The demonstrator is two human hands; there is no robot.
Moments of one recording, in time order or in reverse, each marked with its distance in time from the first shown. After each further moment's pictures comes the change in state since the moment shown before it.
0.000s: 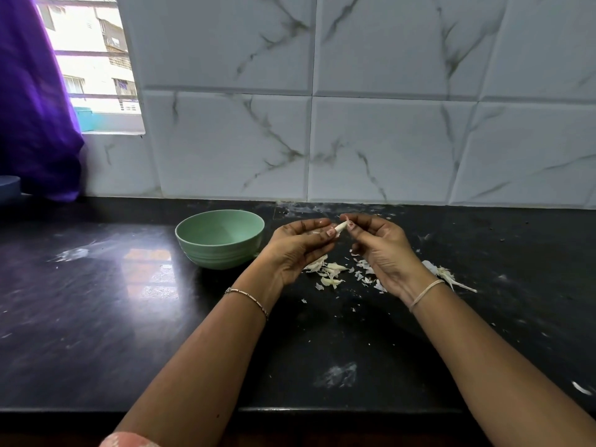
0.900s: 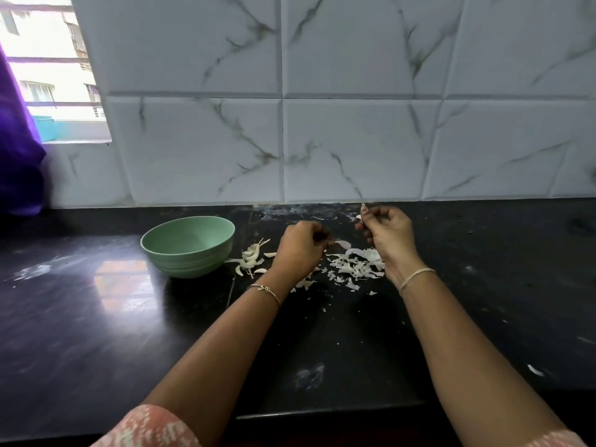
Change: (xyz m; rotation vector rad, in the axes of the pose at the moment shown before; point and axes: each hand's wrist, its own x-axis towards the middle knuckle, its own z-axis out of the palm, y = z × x) left_hand 0.033 -0.031 0.038 1.266 0.100 0.362; right_hand 0.012 -0.019 -0.041 -0.194 0.372 -0.091
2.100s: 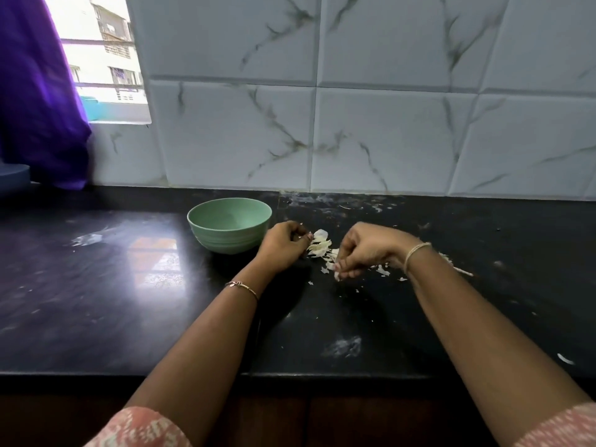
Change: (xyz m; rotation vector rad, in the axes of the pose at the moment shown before) left_hand -0.034 -0.066 -0.054 -0.058 0.043 -0.115; right_hand -0.039 -0.021 0.052 -0.814 -0.924 0.309
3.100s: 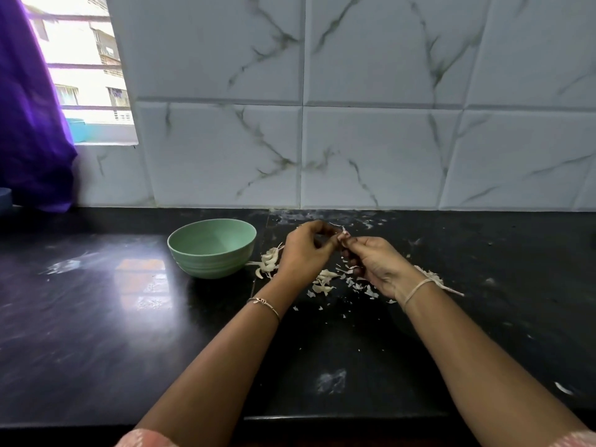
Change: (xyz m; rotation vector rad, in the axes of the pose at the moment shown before) left_hand 0.013 0.057 0.039 -0.224 0.086 0.138; right_hand 0.022 0.043 -0.010 0.738 0.429 -0.117
